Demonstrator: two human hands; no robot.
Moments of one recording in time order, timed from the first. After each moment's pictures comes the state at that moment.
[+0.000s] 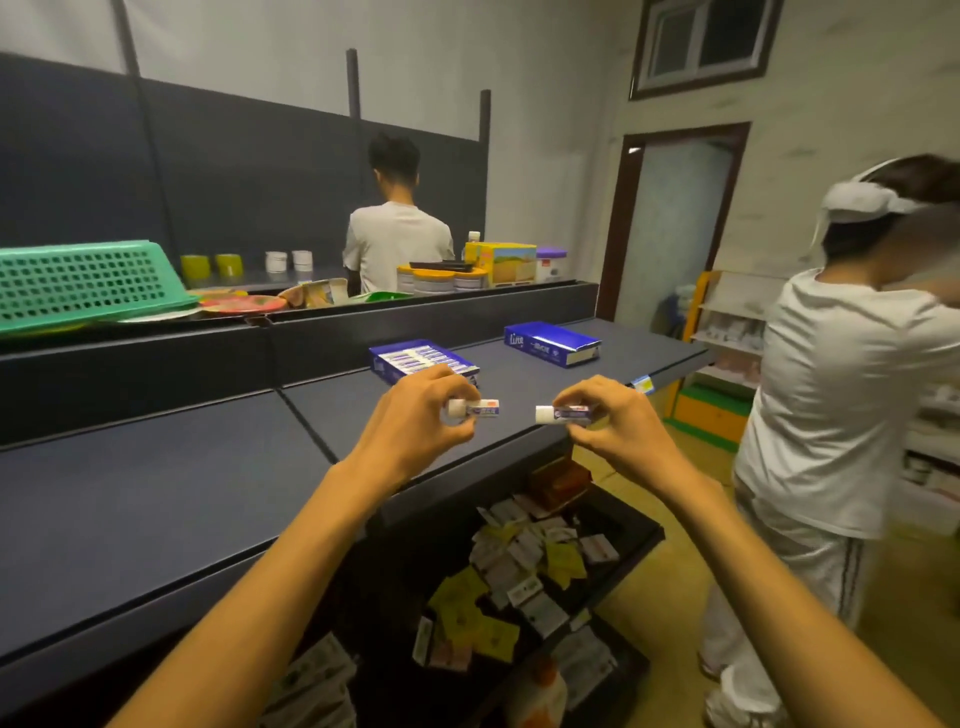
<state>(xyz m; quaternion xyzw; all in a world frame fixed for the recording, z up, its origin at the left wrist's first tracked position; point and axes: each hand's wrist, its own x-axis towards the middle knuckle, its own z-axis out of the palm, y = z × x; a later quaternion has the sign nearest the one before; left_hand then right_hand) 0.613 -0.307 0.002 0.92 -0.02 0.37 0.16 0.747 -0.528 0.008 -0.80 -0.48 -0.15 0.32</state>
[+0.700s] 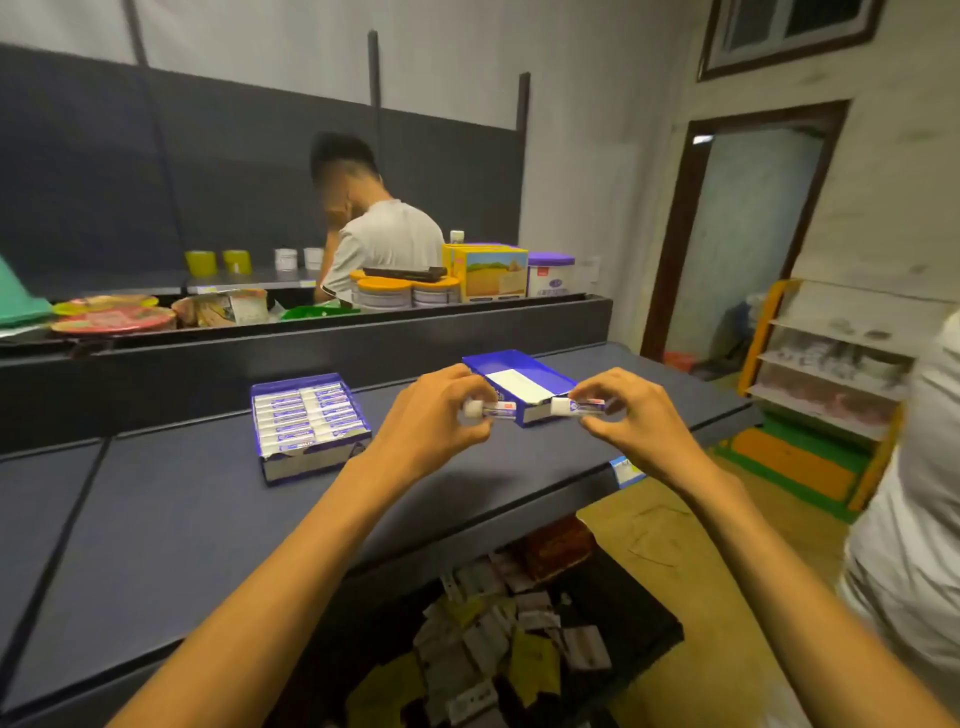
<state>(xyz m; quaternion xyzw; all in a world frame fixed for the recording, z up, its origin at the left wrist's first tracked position) 0.892 -0.317 0.003 0.93 0.04 0.36 0.12 1.059 -0.519 0.010 -0.77 -0.51 -0.13 0.36</state>
